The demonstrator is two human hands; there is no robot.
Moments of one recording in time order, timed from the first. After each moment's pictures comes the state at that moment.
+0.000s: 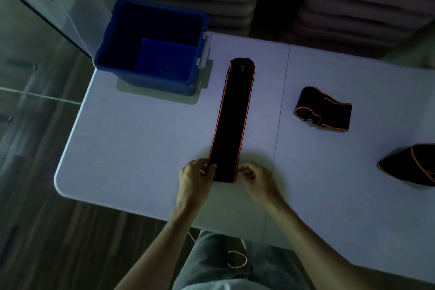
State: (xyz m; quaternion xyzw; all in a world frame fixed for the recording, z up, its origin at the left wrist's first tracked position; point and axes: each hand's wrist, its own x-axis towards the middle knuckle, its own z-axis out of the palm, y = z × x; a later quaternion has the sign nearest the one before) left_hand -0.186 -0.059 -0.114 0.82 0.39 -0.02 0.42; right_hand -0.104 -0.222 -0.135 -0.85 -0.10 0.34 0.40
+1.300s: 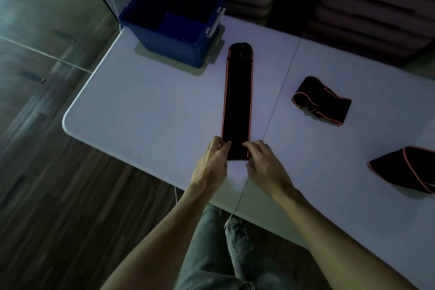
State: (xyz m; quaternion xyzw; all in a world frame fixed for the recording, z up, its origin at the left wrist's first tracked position) left_hand -0.199 -0.161 -0.133 0.93 0.24 -0.03 0.27; right_hand -0.093 -0.302 -0.133 -0.85 -0.40 0.24 0.26
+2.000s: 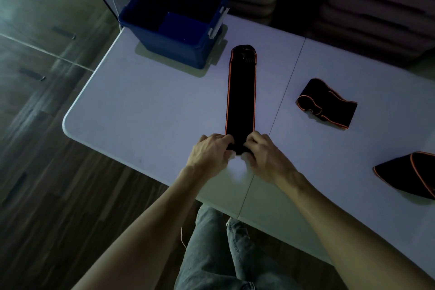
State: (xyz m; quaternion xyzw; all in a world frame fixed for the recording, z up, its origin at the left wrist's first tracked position) left_hand -0.171 -0.122 -0.109 0.95 0.19 -0.09 0.24; right_hand -0.060 -0.273 -0.123 -0.82 -0.47 0.26 0.20
